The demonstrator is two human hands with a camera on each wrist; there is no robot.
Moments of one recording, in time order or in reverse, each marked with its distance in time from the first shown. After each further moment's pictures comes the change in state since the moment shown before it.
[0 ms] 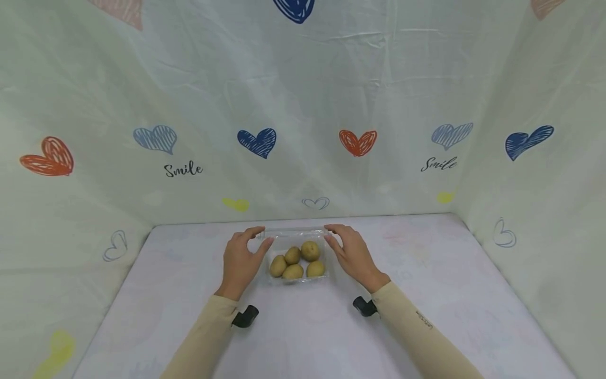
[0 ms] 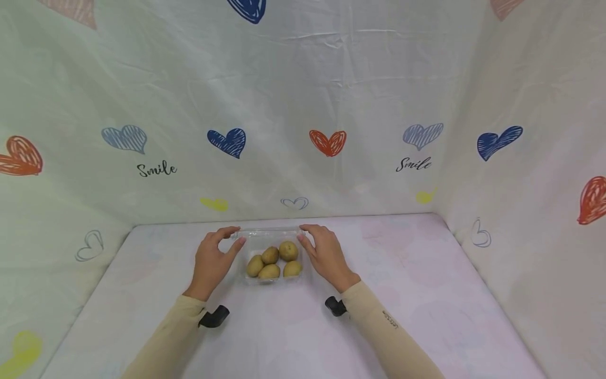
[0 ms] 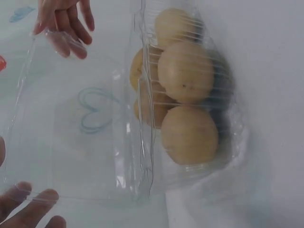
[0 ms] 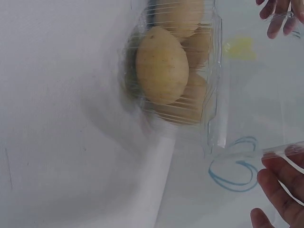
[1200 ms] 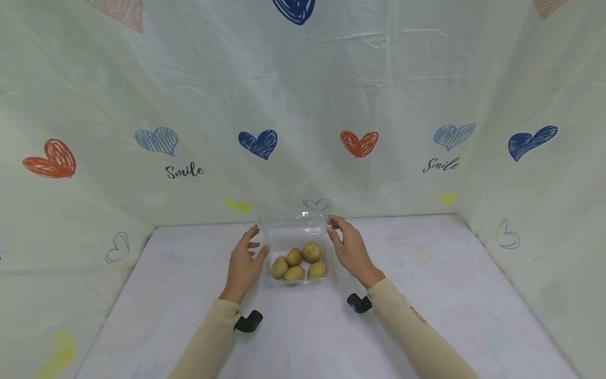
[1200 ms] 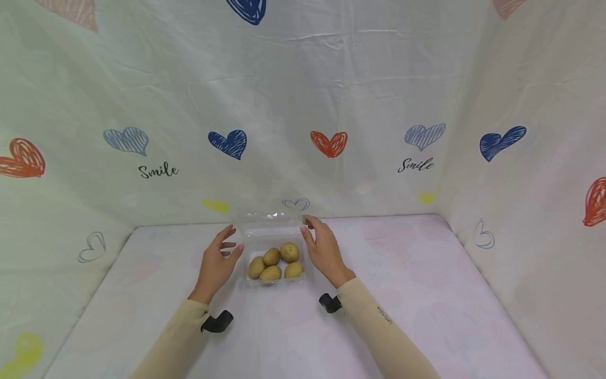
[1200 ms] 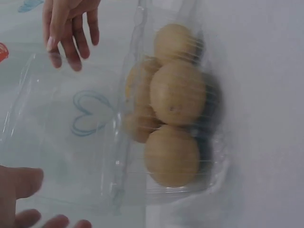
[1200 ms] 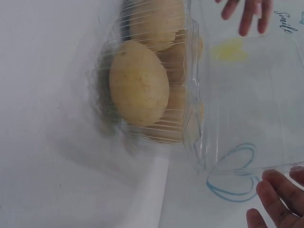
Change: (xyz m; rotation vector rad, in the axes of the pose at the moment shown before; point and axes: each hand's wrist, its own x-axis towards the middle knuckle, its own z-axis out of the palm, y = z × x) left_hand -0.003 -0.012 0.007 -0.163 -0.104 -0.150; right_hand 0.015 -0.001 0.007 0.168 0.068 0.124
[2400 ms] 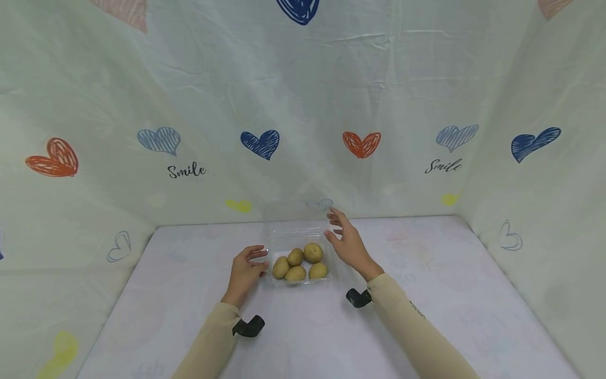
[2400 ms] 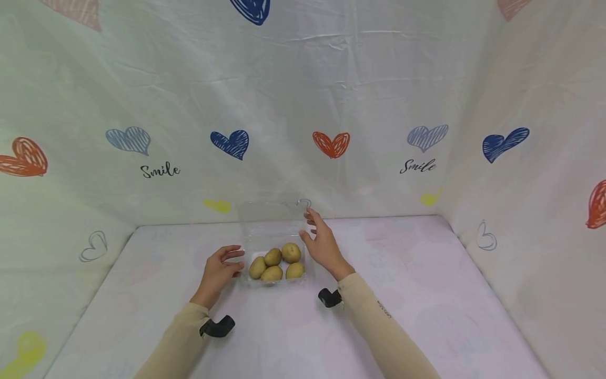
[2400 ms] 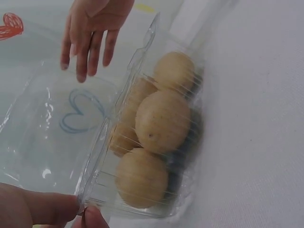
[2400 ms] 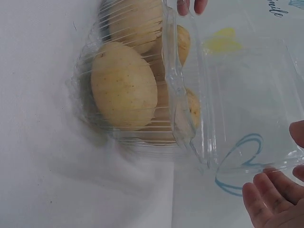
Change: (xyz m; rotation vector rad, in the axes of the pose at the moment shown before) left_hand -0.010 -0.015 0.005 -0.299 -0.057 -0.310; right_hand 0.013 0.008 0.004 0.130 -0.070 -0.022
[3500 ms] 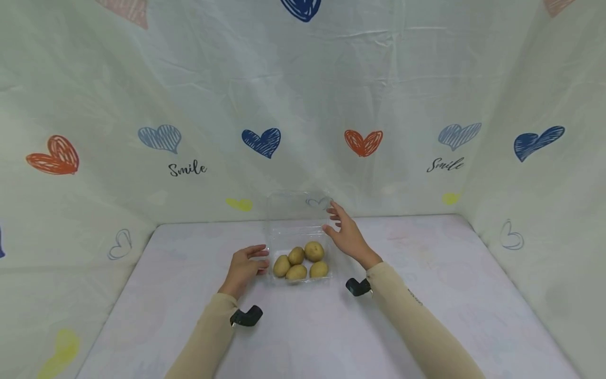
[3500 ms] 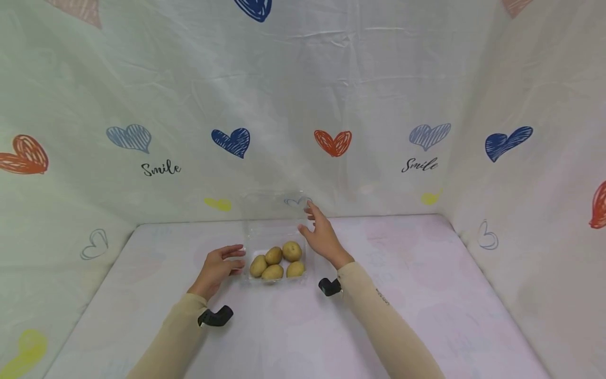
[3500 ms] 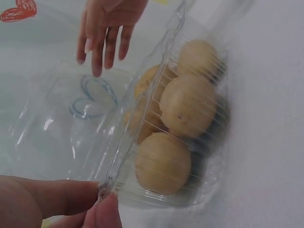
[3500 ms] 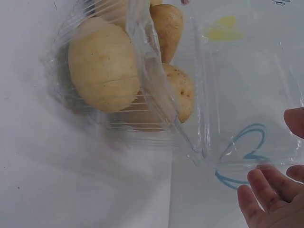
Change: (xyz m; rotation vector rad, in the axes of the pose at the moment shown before) left_hand 0.012 0.004 -0.007 -0.012 -0.085 -0.169; right_hand 0.019 0.004 -0.003 -0.036 -0.108 0.096
